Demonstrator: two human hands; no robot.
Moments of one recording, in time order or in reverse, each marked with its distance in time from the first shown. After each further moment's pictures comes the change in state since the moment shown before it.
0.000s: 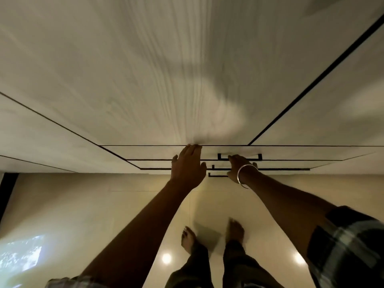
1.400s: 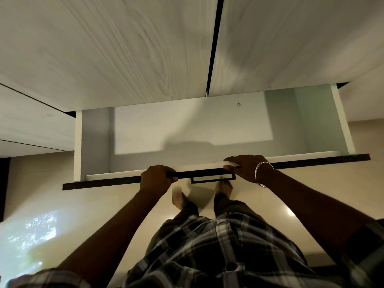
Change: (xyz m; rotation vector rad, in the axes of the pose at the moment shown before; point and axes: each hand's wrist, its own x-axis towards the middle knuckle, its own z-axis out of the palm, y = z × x) left_hand -0.152 0.021 0.064 -0.064 -0.228 -0.249; right_hand -0.160 0.145 0.077 -0.016 -0.017 -0.220
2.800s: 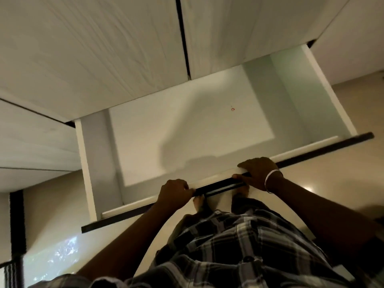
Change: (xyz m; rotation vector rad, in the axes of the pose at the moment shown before) left_hand -0.076 -0.014 0.051 0.158 -0.204 0.150; right_hand -0.090 -0.014 0.104 -0.078 0.148 0.095
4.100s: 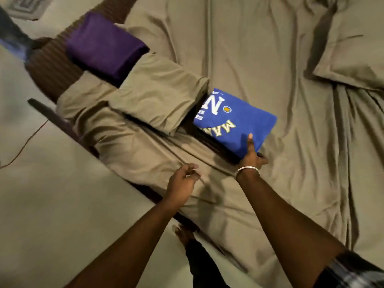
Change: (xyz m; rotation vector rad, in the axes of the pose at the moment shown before) left_hand -0.318 0.443 0.617 0.689 -1.128 0.958; right_hand -0.580 0.057 0.540 -0.598 -1.317 -1.158
